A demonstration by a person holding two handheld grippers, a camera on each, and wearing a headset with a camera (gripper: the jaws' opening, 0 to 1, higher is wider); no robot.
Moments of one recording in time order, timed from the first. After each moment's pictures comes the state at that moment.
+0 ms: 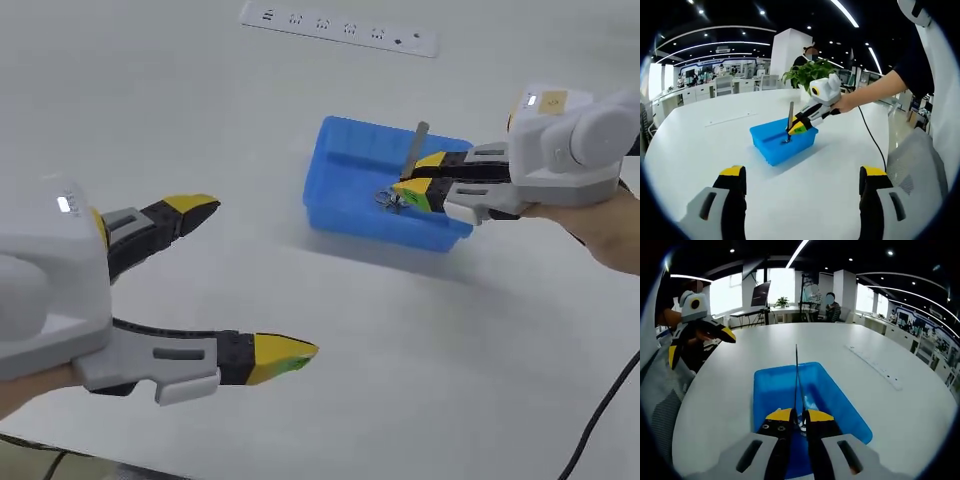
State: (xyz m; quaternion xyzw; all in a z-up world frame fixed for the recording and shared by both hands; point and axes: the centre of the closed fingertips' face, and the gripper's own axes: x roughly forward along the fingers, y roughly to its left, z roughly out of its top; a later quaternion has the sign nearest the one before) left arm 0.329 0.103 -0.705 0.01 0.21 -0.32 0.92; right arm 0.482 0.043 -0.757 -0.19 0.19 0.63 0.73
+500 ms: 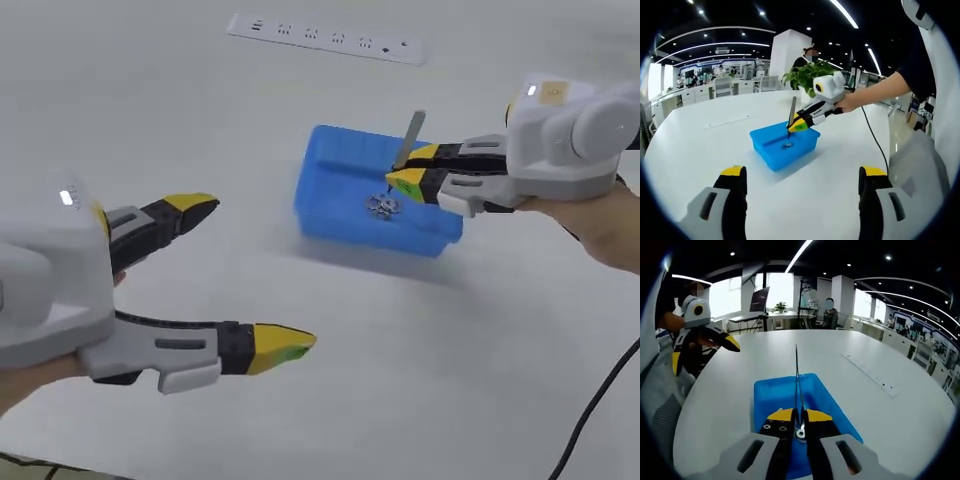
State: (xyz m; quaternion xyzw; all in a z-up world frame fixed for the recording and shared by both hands) left arm 0.350 0.099 -0.698 0.01 0.20 -0.32 0.92; right arm 0.483 0.046 -0.735 -0.18 0.17 0.63 0.73
